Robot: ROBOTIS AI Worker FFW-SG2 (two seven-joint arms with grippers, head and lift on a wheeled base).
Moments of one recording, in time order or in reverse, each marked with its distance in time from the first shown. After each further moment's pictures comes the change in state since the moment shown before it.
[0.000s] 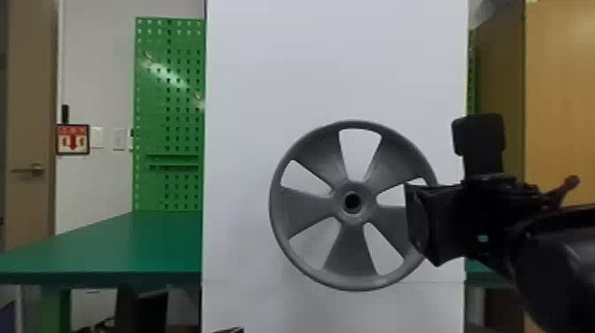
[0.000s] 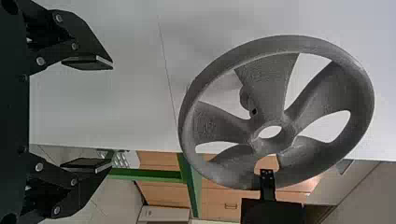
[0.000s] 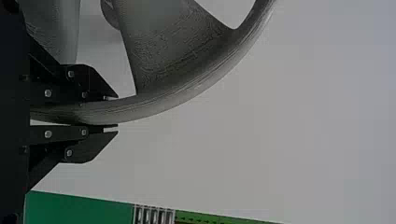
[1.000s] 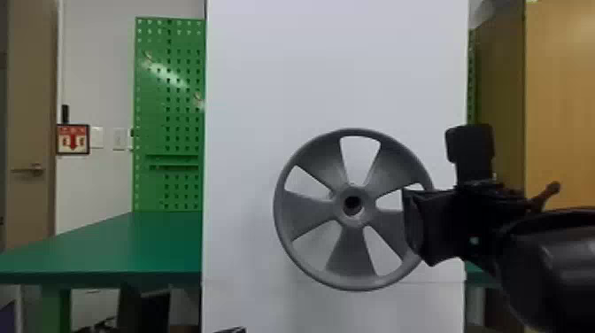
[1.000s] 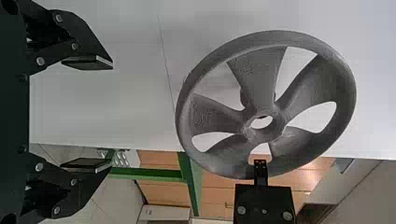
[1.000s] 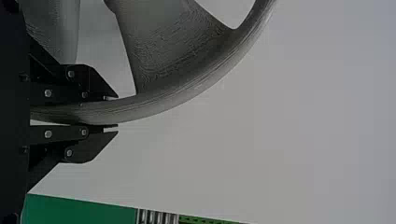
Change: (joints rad) left arm -0.004 0.000 -0.005 0.003 -0.001 0.000 0.000; right arm -0.018 -0.001 -0.010 0.113 -0.003 -0.082 0.000
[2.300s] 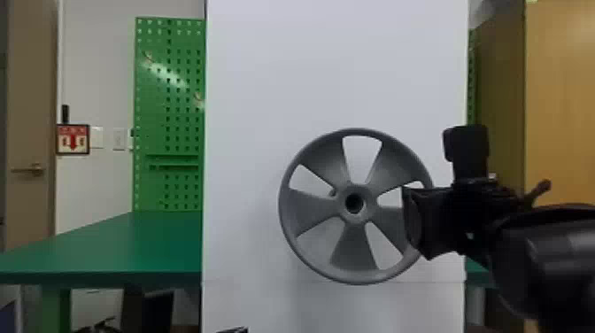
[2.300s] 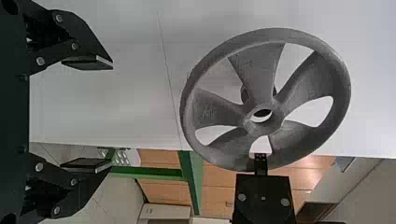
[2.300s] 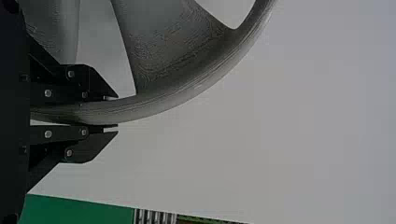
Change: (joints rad) left arm -0.005 0.000 -0.007 0.006 0.002 -0.001 0.000; right arm -0.036 -0.008 -0.005 0.099 0.003 -0.074 0.000
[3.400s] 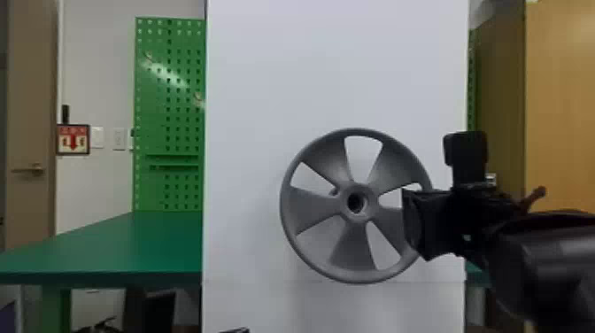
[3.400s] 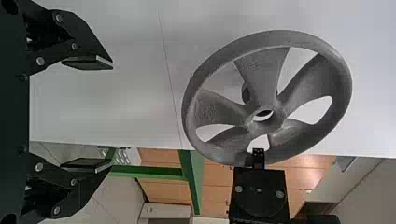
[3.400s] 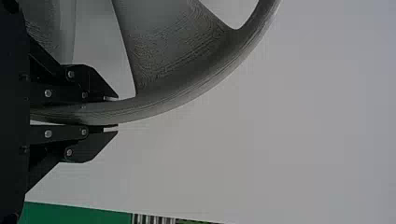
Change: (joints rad) left arm -0.001 0.000 -0.004 0.003 0.001 0.000 0.001; right arm -0.005 -0.009 -0.012 0.081 -0.030 -0.092 0.000
